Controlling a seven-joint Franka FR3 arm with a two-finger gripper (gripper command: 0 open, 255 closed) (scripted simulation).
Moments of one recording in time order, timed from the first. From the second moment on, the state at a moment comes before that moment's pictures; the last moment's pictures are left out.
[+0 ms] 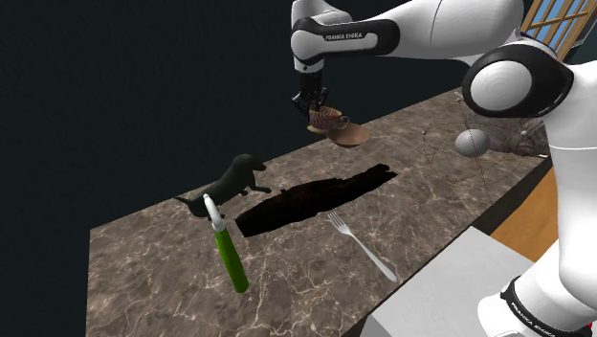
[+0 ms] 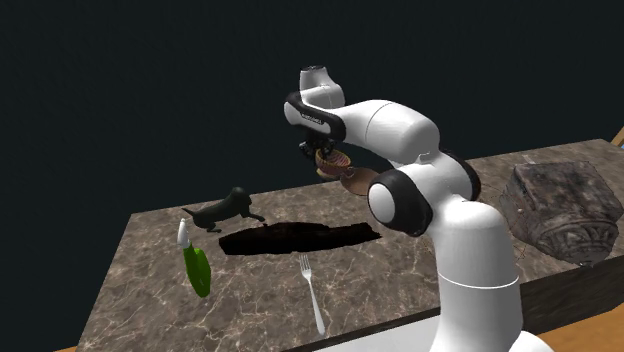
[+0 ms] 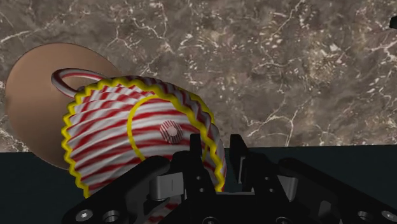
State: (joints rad) arm -0.04 0.61 0.18 -1.11 -0.18 1.70 0.29
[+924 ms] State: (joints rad) arm -0.19 0.71 0.14 -0.95 -0.16 1.67 0.08
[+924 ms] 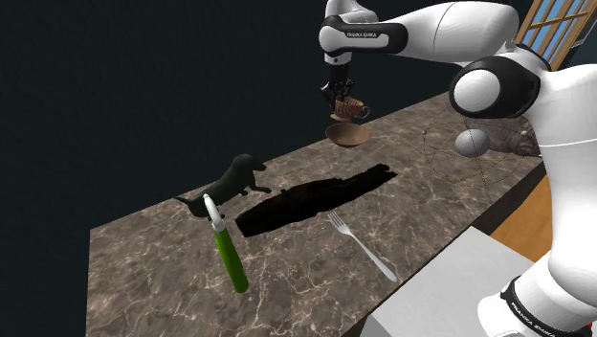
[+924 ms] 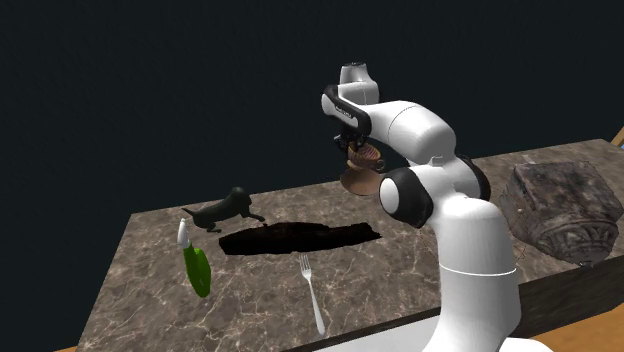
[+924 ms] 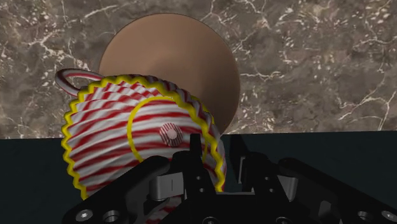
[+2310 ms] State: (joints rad) arm -0.21 0.69 0.14 -1.15 -0.17 1.86 0.10
